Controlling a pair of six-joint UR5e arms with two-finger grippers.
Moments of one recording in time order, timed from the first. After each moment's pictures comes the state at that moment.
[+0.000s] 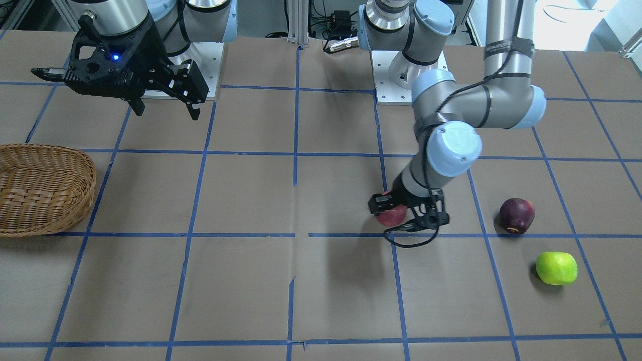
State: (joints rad) left arm -1.63 -1.89 -1.87 -1.05 1.46 -0.32; right arm 1.63 -1.58 1.51 -1.52 -1.53 0.18
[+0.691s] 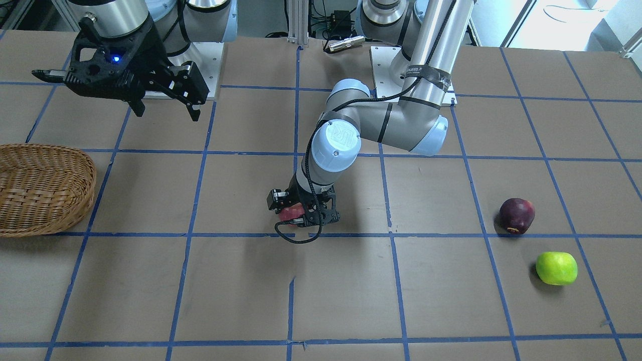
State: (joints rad) left arm -1.89 -2.04 -1.79 -0.87 1.31 -0.56; right arm 1.63 -1.57 1.51 -1.52 -1.53 0.17
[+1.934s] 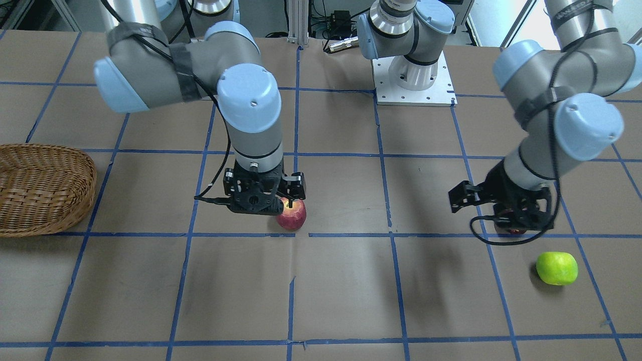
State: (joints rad) left arm -1.25 -1.82 -1.70 -1.28 1.55 0.36; right arm 1.92 -1.18 1.57 -1.97 -1.59 0.40
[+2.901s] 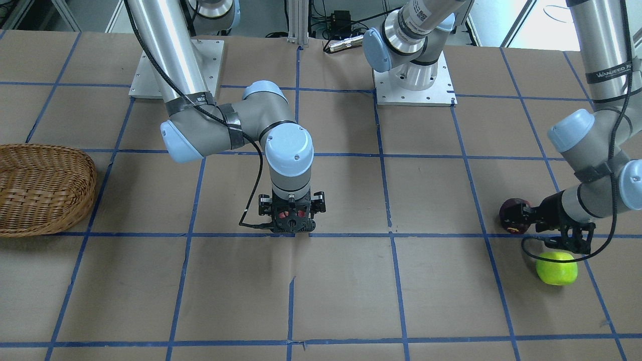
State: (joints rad) left arm -1.02 -2.03 -1.75 -1.13 1.58 0.70; right arm 1.97 -1.04 1.68 -2.17 -1.54 0.34
